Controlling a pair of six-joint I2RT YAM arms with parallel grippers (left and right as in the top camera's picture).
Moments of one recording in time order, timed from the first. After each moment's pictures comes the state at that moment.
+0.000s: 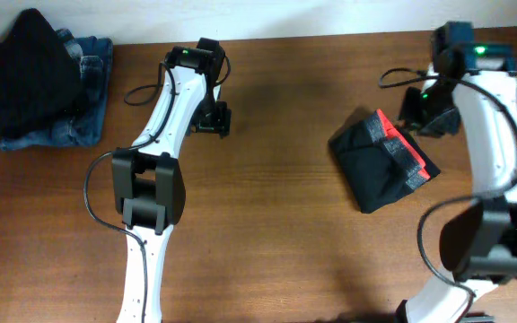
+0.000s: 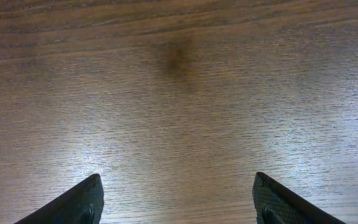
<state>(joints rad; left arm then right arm) -0.28 2.51 2.36 -1.43 -0.05 -0.16 -0.12 1.89 1.90 -1.47 0.01 0.26</state>
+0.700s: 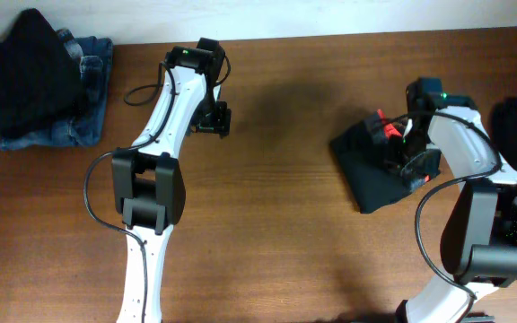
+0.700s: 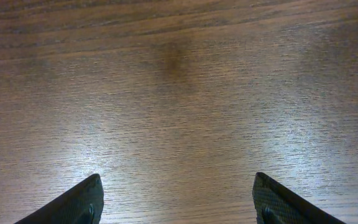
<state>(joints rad) -0.28 2.51 2.36 -1.43 -0.05 -0.16 -0.13 1.89 1.38 -1.08 0.06 0.28</state>
